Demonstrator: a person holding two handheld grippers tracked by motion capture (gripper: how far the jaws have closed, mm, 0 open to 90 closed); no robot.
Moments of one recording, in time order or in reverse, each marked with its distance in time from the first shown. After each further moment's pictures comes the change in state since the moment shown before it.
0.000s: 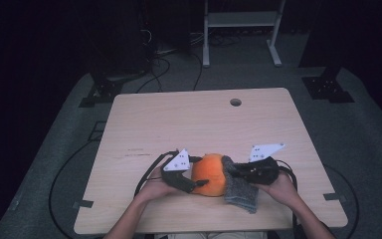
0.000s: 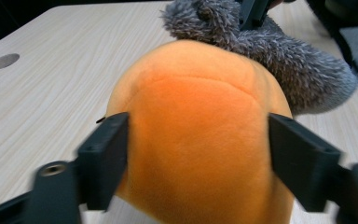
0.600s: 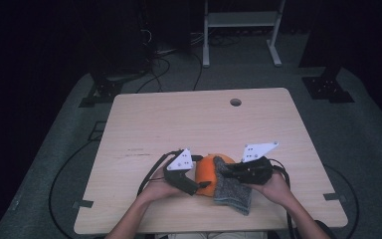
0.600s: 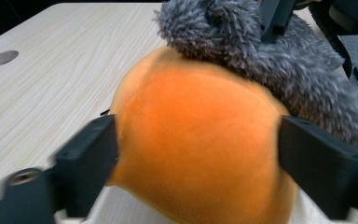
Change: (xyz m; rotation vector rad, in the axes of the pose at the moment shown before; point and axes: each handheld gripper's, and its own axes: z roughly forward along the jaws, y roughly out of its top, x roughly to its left) left arm -0.002 0.006 0.005 -0.012 0.000 -0.045; right arm 0.012 0.021 0.008 -0.033 0.052 -0.043
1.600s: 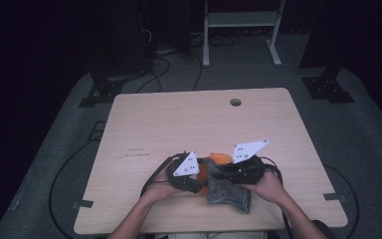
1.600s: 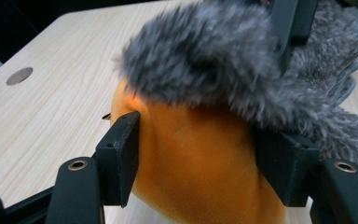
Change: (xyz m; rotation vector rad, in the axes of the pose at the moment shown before) left arm -0.012 0.012 0.000 0.048 0.049 0.094; right arm 0.014 0.026 0.013 0.020 0.062 -0.069
